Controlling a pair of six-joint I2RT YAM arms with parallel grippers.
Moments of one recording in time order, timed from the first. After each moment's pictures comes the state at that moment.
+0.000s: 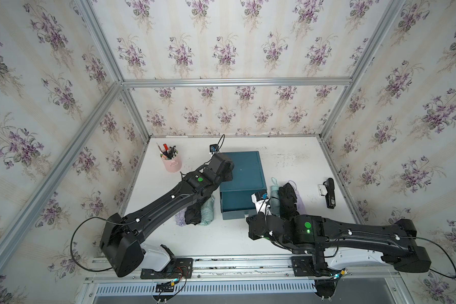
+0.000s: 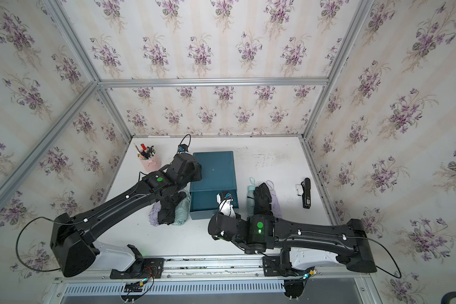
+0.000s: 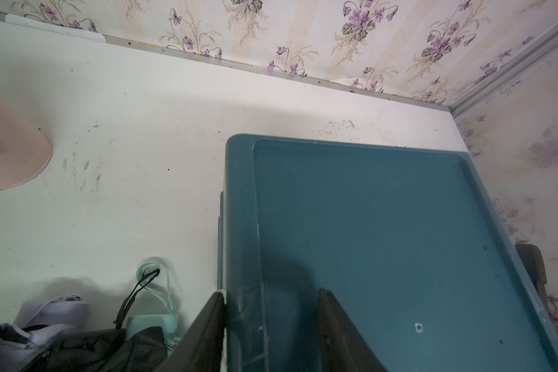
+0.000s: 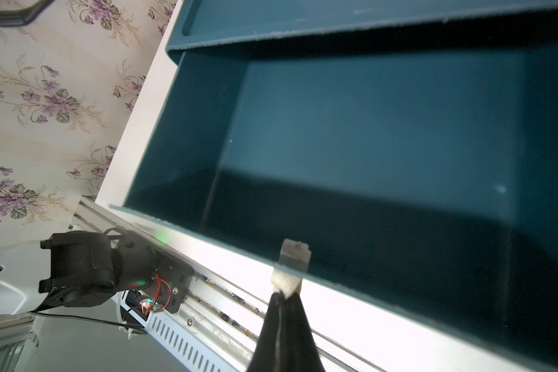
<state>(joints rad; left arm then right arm) -0.72 1.44 1.19 -0.50 -0.37 -0.66 1.45 1.13 1.00 -0.76 0.45 1.06</state>
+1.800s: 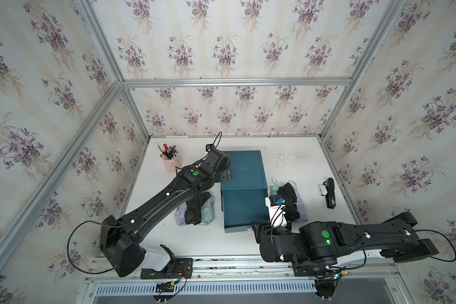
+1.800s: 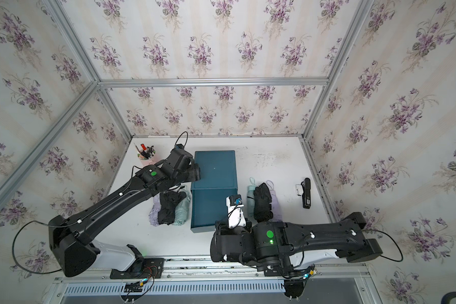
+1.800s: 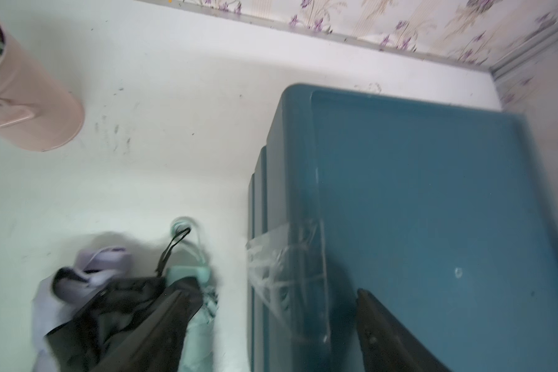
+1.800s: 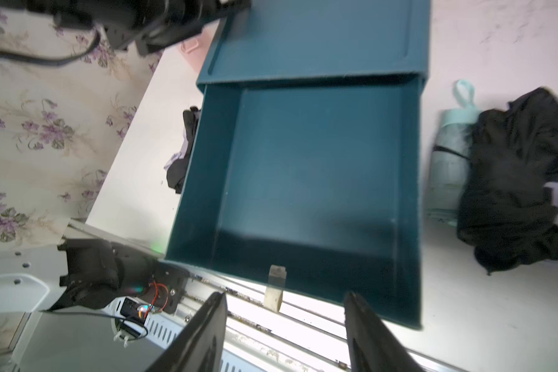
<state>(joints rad) -0.69 1.39 1.34 -0.84 -0.32 -0.67 1.66 1.15 1.27 -1.22 0.74 1.35</state>
